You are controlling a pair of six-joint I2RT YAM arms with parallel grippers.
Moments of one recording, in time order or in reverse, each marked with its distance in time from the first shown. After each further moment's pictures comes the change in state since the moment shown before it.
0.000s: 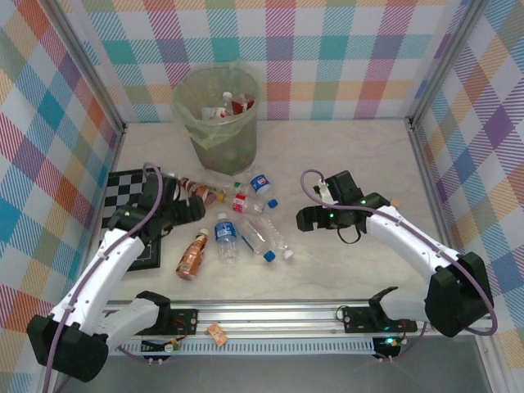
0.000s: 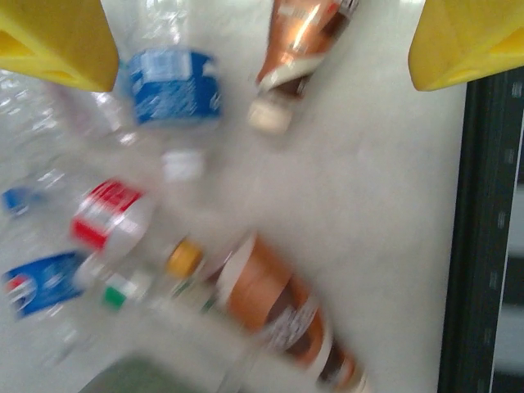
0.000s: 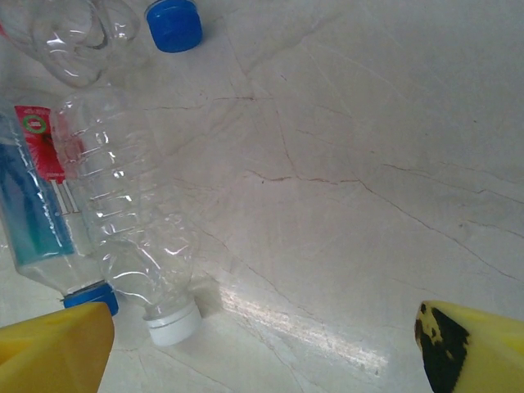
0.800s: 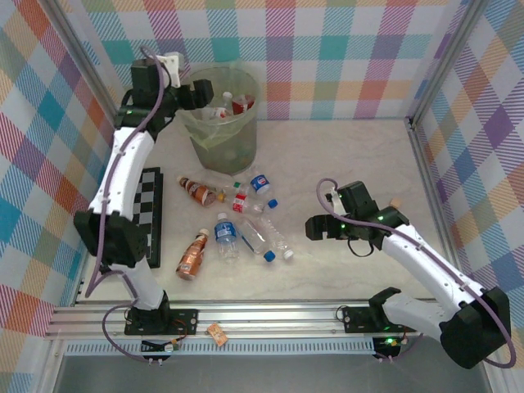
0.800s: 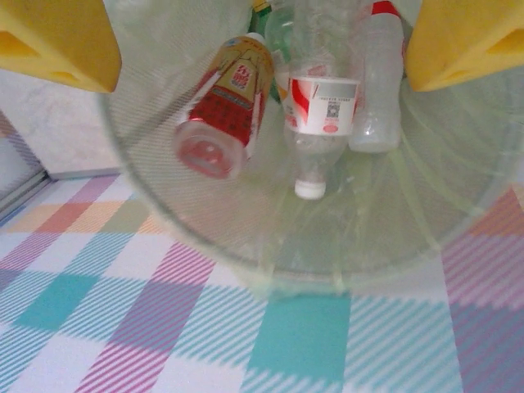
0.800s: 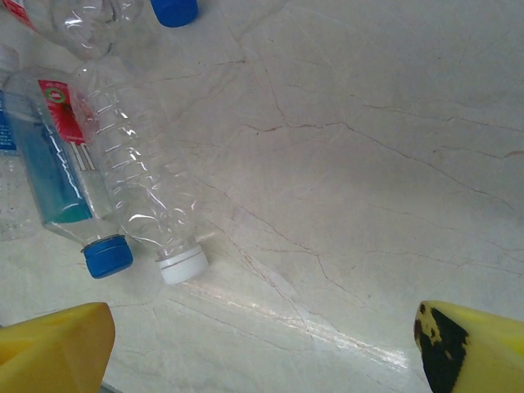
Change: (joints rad) left arm 0.177 0.763 1.073 0.304 0.344 0.318; right arm 0.006 -0.212 -0.074 -0.105 0.011 0.068
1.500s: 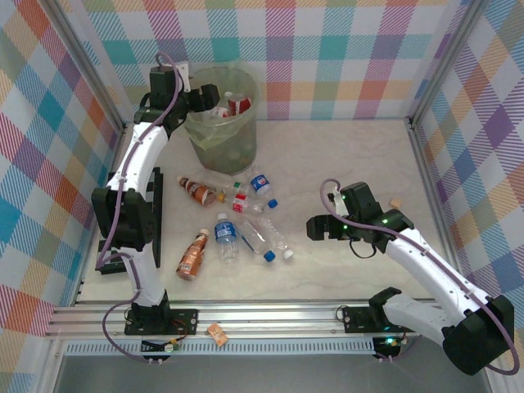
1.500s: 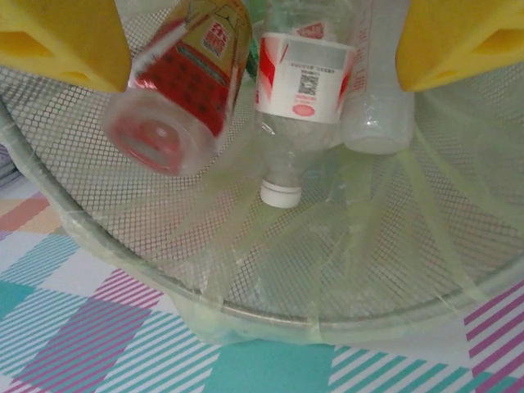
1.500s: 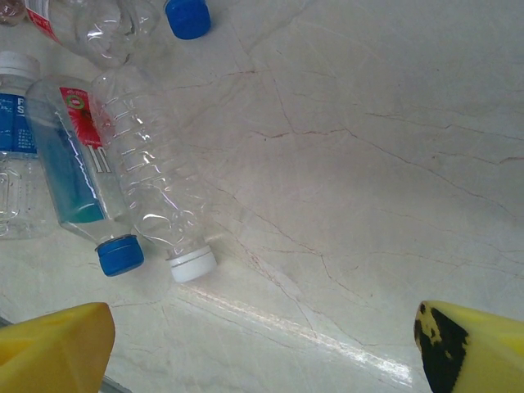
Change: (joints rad) left arm 0.006 0.215 0.003 0.143 -0.006 -0.067; right arm 0.000 -0.053 0.000 -0.011 -0.001 0.001
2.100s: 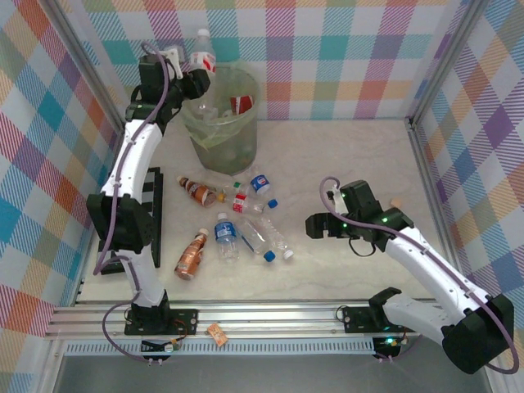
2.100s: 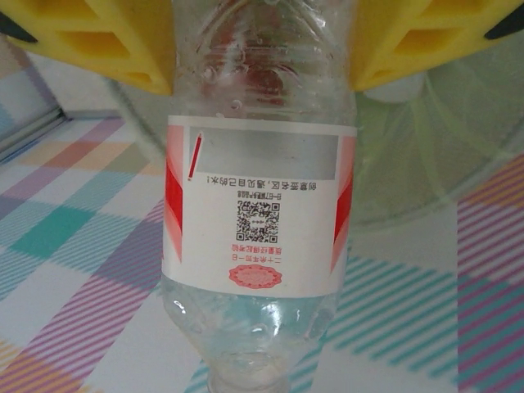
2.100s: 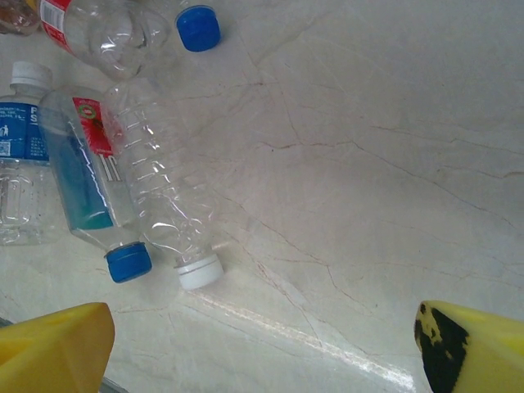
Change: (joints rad) left arm 0.008 -0.018 0.084 0.012 0.008 -0.080; right arm 0.000 0.005 0.011 0.007 -0.005 -0.003
